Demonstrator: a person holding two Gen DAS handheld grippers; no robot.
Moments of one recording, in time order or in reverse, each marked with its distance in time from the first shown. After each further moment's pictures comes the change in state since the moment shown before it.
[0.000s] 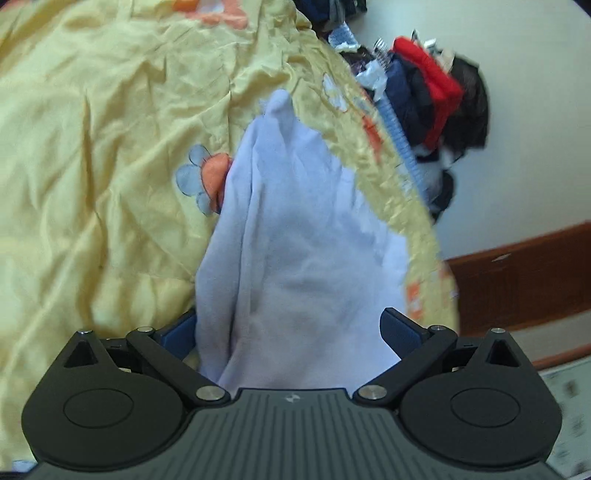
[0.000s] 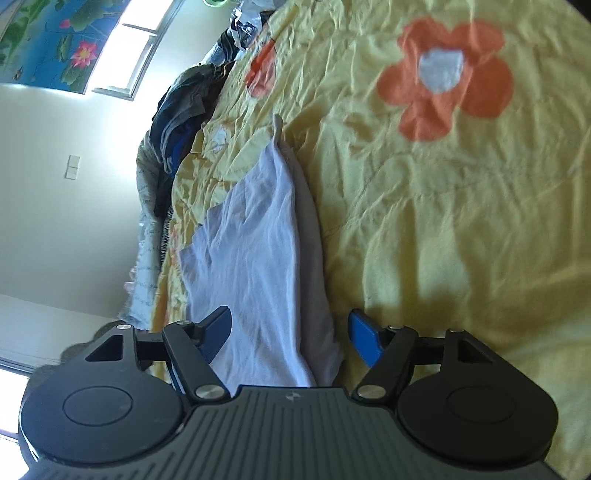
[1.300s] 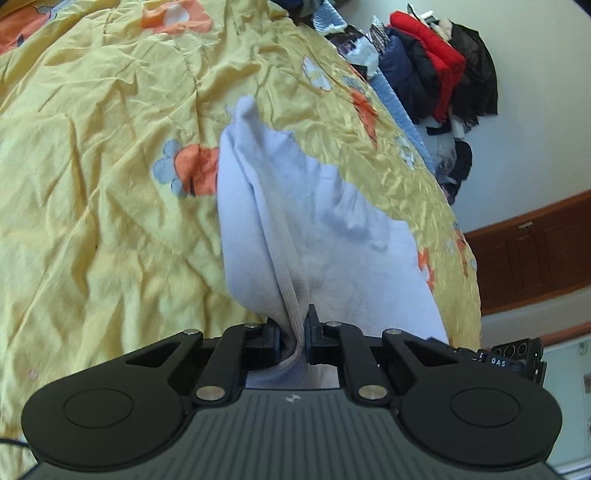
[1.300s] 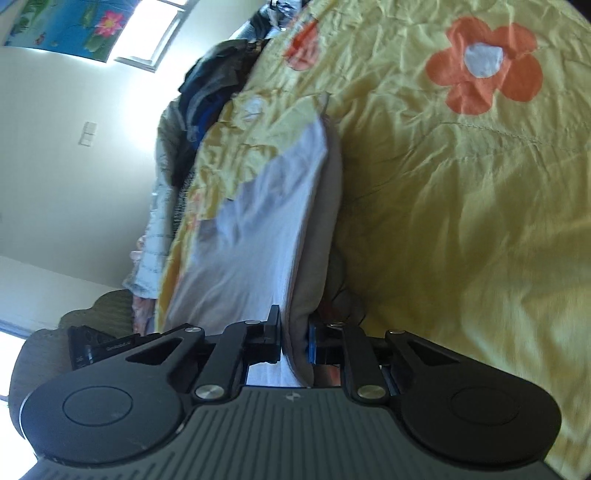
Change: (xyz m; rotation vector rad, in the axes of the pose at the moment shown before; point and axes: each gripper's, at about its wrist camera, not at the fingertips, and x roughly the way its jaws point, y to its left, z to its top) left arm -0.020 -0.036 -0.022 0.056 0.050 0.039; right arm -0.017 0.032 -0.033 -0.077 0.053 0.052
